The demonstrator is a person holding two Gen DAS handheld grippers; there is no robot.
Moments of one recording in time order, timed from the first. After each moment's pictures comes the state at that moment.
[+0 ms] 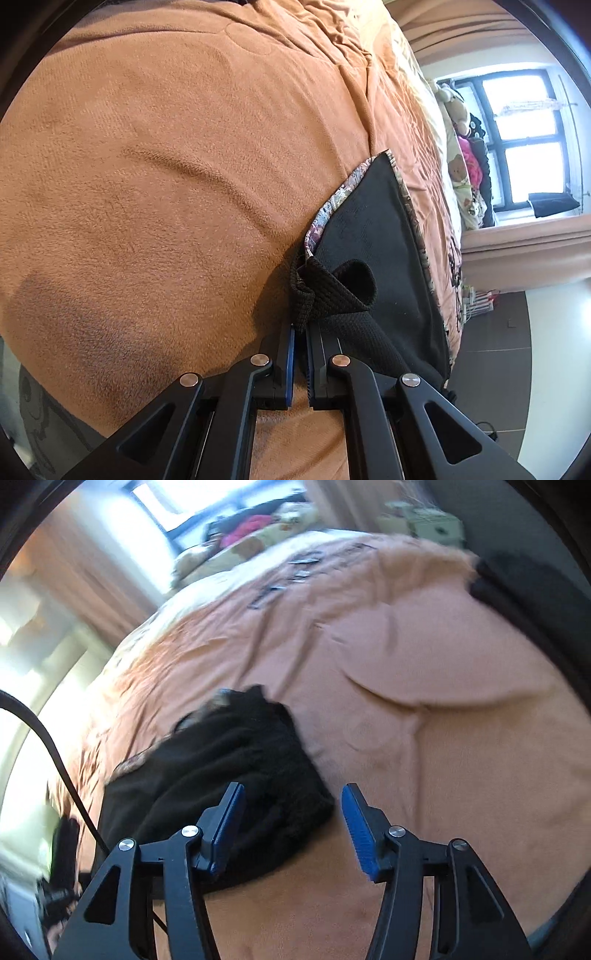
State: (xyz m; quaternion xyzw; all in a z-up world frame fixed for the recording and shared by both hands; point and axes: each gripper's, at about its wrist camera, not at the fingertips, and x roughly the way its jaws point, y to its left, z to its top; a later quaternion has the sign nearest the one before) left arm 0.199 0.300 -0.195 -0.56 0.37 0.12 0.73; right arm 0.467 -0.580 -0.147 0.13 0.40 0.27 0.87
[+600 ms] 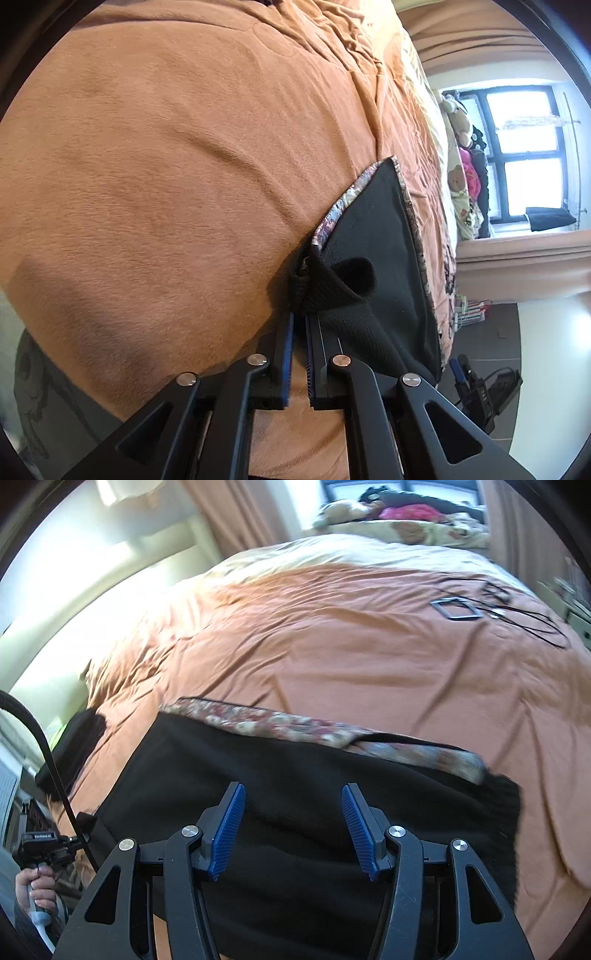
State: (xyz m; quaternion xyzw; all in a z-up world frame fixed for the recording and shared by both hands) left arm 0.177 0.300 -0.198 -0.58 0.36 0.13 0.72; right arm 0.485 -0.378 -0.123 -0.06 0.37 0.45 0.81
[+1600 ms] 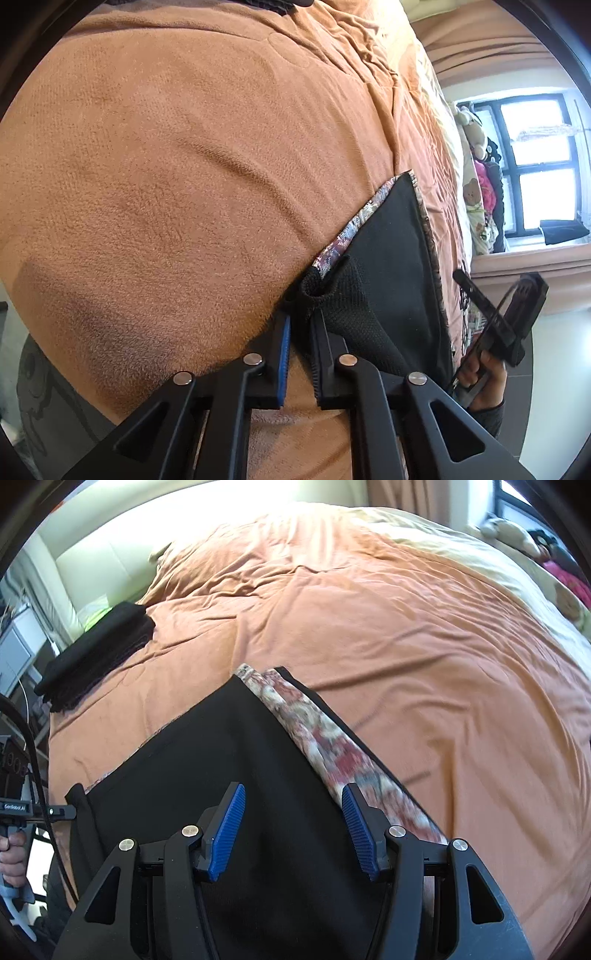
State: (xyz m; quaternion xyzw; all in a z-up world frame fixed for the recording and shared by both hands) left arm 0.186 0.299 -0.203 -0.57 0.35 0.17 0.72; right arm 0.504 -0.116 -0.152 -0.28 0.34 0.58 0.69
